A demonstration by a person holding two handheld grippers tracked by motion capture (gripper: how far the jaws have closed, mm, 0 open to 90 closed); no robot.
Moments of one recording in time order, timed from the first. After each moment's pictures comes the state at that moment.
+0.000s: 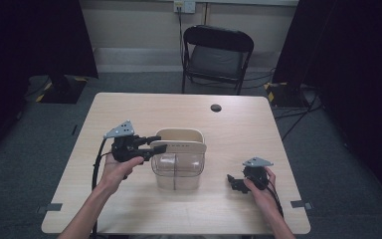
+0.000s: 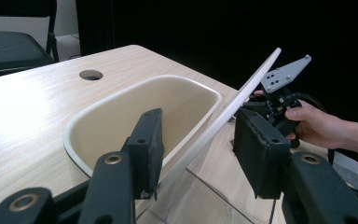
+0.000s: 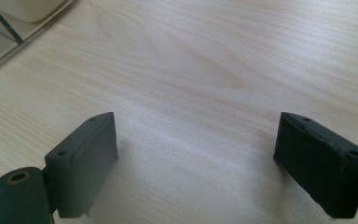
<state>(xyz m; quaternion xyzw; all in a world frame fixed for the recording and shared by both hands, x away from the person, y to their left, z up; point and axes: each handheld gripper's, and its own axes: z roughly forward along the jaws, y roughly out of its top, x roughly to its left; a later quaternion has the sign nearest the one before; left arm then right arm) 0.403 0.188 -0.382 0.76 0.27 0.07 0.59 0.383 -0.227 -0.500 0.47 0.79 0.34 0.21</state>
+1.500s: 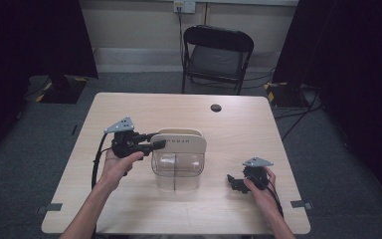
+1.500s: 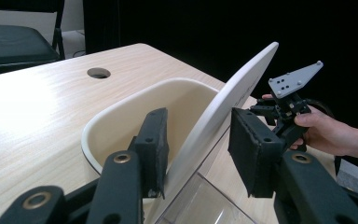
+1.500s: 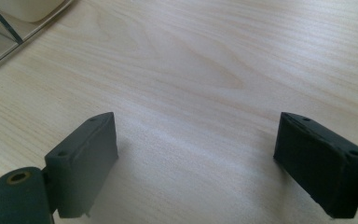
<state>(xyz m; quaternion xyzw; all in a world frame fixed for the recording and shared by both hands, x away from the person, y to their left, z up) 0.414 0.190 -0.380 0.76 0.29 0.07 0.59 0.383 -0.227 -0.500 0.47 0.79 0.34 0.21</state>
